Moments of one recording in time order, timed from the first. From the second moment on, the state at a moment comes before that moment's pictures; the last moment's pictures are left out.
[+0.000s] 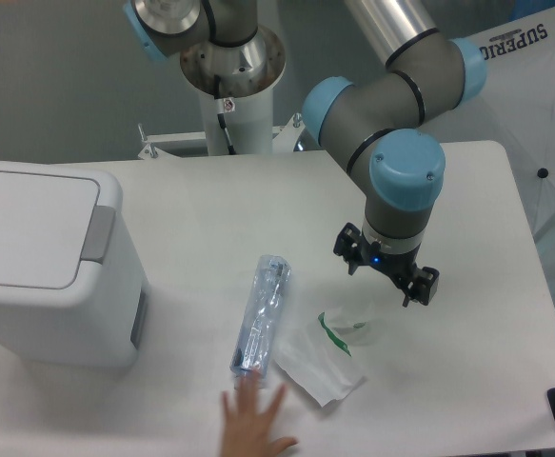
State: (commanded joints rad) arm 2.56 -2.00 -1.46 -1.18 1.60 1.18
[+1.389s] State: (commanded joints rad) arm 2.56 -1.99 -1.52 -1.15 1.47 1.04
